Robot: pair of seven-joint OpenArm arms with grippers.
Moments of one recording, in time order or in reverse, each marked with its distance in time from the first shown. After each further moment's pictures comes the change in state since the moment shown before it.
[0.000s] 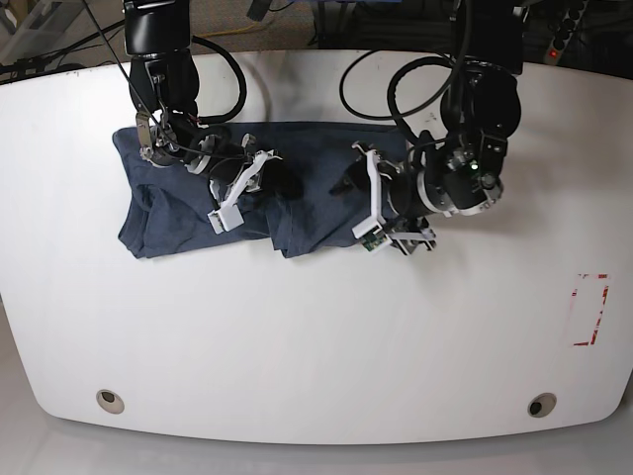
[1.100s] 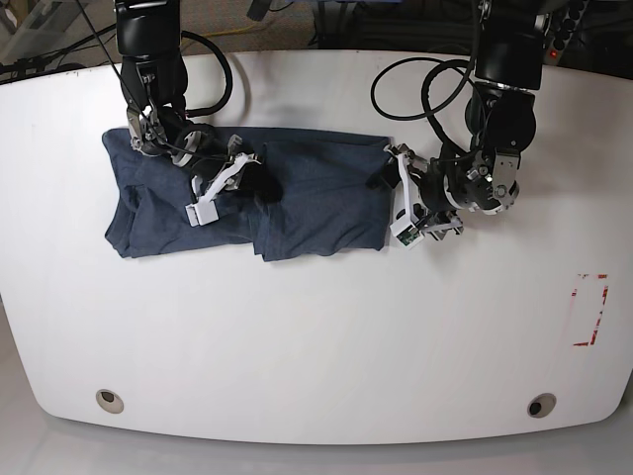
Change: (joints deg) left arm -2.8 -6.3 -2.9 -16.8 1.7 -0.2 -9.8; right arm -0.2 2.2 1.5 -8.6 1.3 1.2 8.9
